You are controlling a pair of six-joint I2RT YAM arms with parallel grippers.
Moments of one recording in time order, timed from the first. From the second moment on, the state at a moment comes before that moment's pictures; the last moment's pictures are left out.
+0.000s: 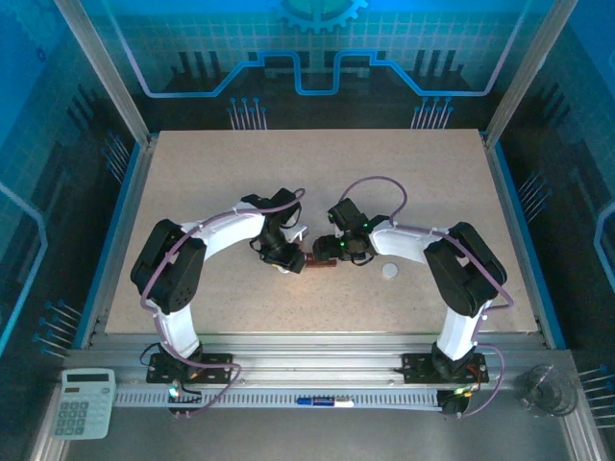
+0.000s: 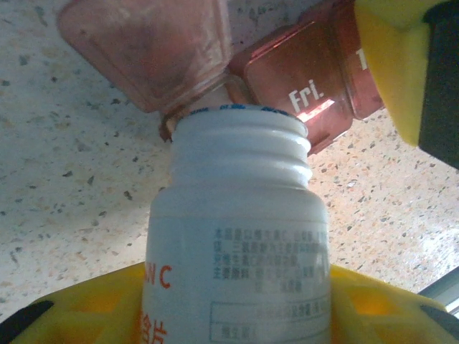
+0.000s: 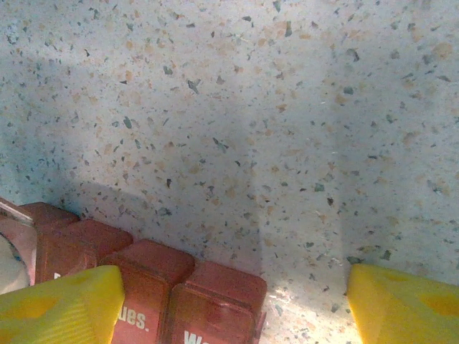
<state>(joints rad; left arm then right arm) -0.53 1.82 1.23 -0.89 0.31 -0.14 0.63 1.80 1.04 -0.37 -0.10 0.52</state>
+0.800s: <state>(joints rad) -0.53 1.63 0.92 -0.53 0.32 -0.19 0.63 1.80 1.03 -0.36 -0.10 0.55</state>
